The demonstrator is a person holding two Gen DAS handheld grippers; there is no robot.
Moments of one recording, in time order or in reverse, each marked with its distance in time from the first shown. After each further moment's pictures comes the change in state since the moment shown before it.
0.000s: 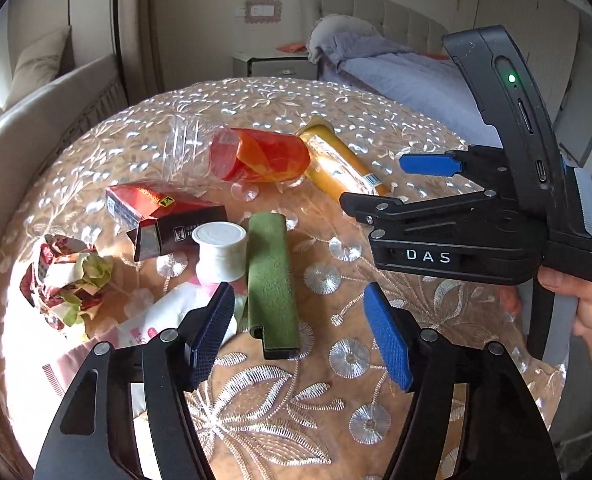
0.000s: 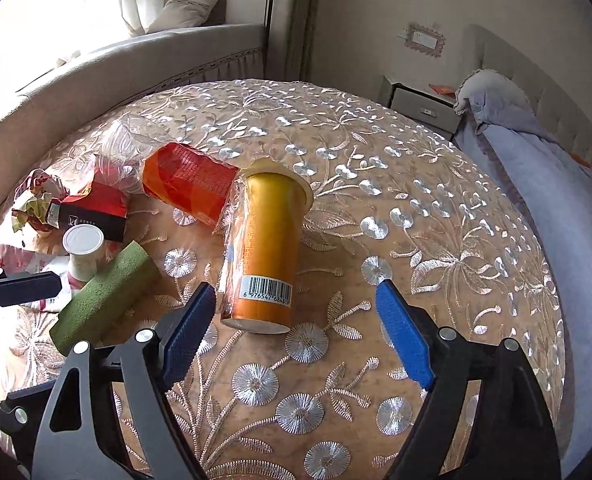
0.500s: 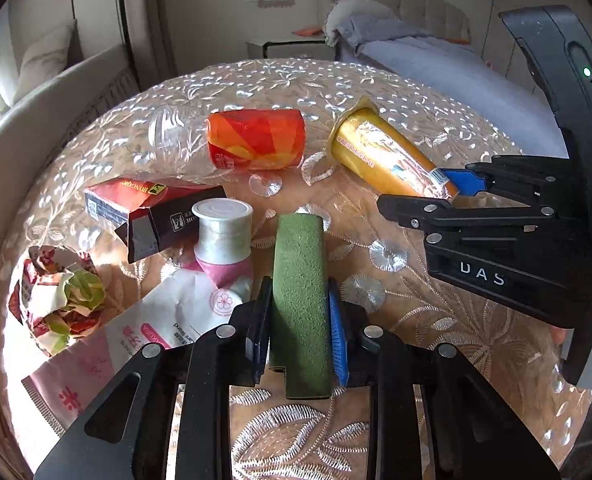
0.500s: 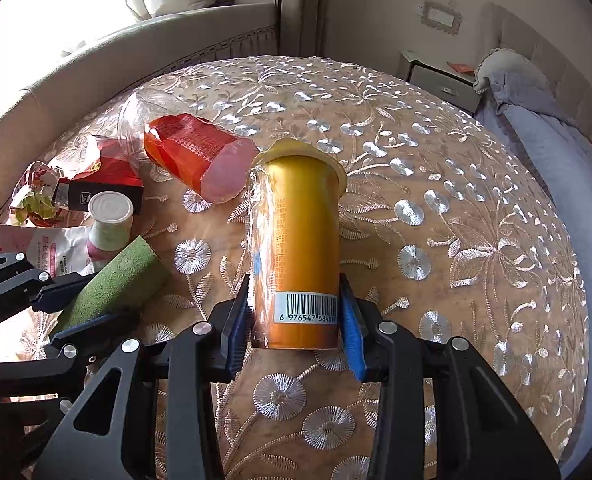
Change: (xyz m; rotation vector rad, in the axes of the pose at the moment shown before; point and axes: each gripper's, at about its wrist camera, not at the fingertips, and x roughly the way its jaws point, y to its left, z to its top) left arm 0.029 0.011 0.010 -0.007 0.046 0.066; right arm 0.011 0.000 -0.006 0.027 0.048 0.047
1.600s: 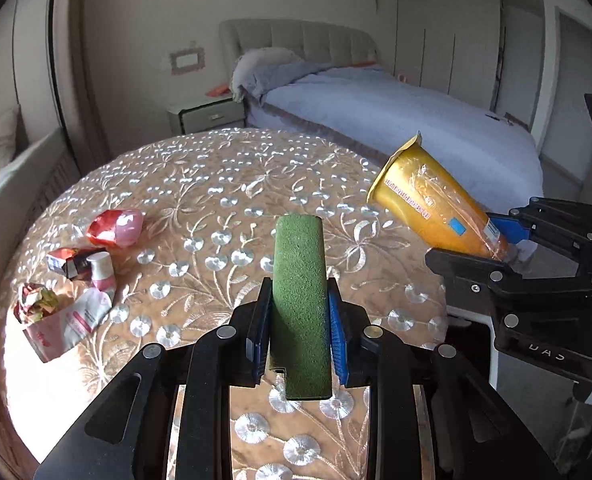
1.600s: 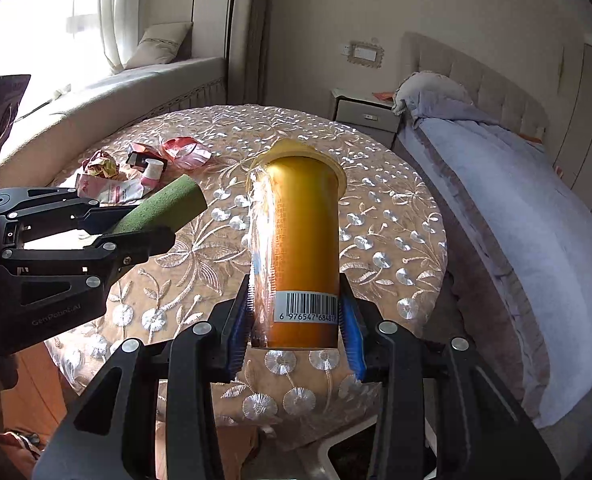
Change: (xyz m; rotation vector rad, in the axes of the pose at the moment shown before) left arm -0.120 -0.147 -0.049 0.239 -0.187 -0.177; right arm -0.208 -0.031 -0.164 0.119 -0.178 -0.204
